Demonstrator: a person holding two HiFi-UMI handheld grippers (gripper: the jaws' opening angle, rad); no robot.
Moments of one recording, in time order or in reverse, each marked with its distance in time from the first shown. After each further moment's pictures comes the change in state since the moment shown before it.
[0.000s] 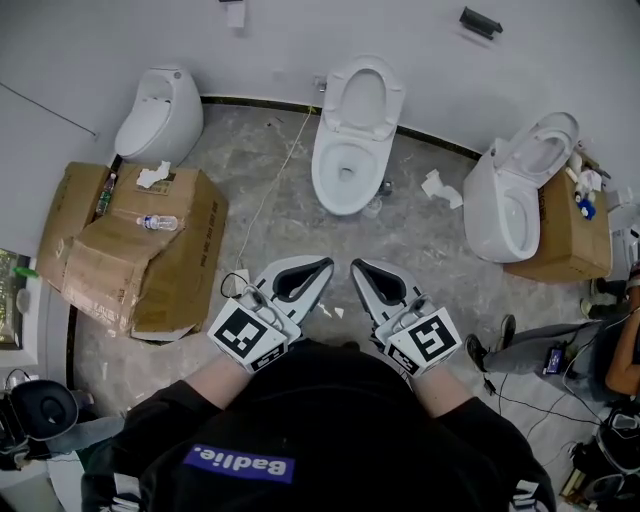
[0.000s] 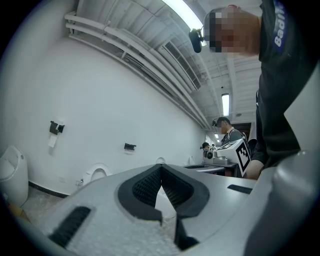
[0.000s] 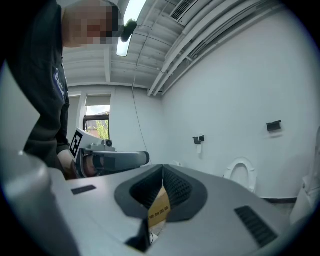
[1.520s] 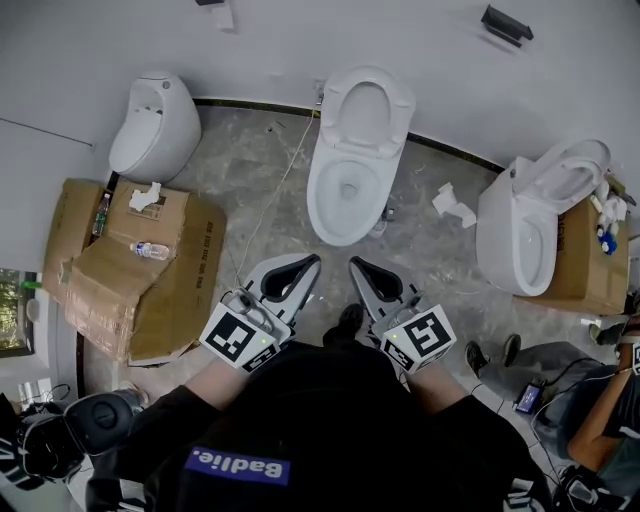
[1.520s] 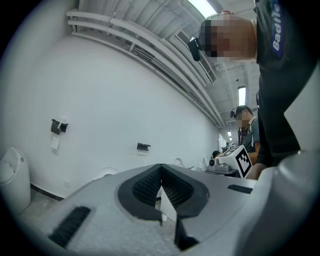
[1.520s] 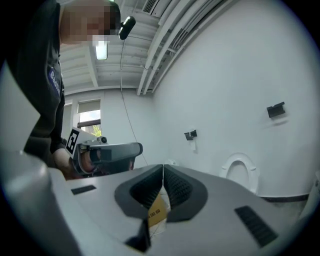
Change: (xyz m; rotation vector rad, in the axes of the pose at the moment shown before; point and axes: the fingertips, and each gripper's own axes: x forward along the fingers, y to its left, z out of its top) left arm 0.155 0.142 -0.004 -0.003 0.012 0.114; right arm 0.091 -0.200 -0.014 0.094 0.020 0.038
